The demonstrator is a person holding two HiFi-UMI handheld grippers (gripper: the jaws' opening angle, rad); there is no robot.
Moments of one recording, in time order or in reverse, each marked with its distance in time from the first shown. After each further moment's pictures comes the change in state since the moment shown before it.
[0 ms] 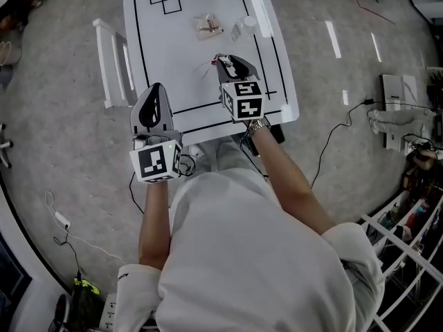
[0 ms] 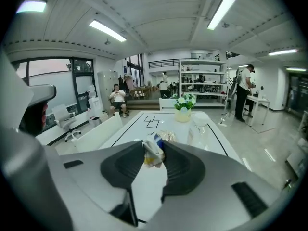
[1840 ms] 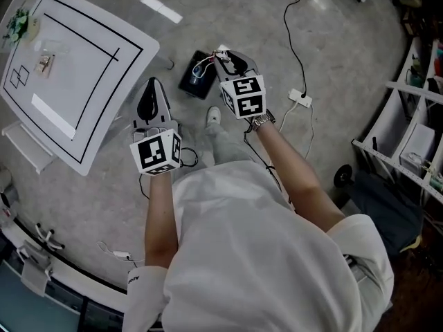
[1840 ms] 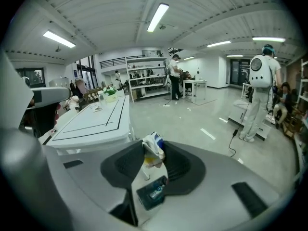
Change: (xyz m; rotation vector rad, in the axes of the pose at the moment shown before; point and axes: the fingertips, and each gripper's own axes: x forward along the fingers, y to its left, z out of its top) left arm -0.079 -0.460 -0.108 0.070 0.197 -0.567; right arm -0.392 -0.262 -0.284 0.342 0.043 -0.458
